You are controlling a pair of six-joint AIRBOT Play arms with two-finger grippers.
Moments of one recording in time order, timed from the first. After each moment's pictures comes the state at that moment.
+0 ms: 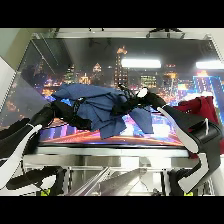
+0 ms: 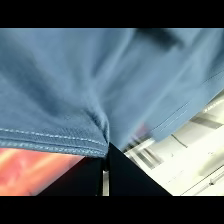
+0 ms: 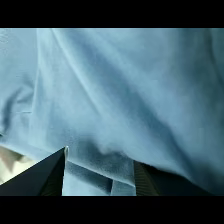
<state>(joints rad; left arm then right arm) -0.21 -1.32 0.76 -2.13 1.13 1.90 0.45 -1.83 1.30 -0.63 1.00 1.10</state>
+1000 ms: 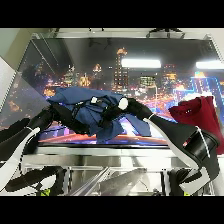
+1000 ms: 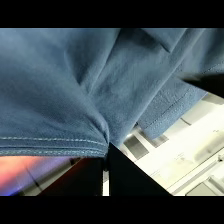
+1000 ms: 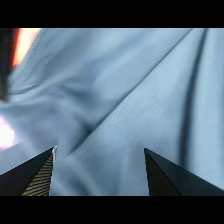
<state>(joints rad) -0.20 -1.30 0.72 -2.12 1.18 1.96 0.72 -1.75 1.33 -0.86 0.80 0.53</state>
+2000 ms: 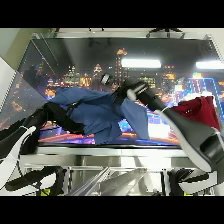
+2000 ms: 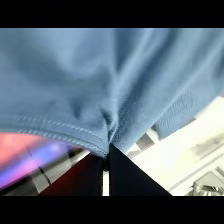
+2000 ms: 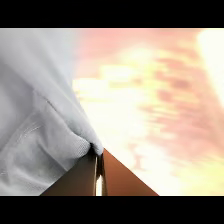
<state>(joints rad) -0.06 -1.30 0.72 -2.07 1.25 1.96 0.55 -1.65 1.49 -1.62 0.72 1.05</state>
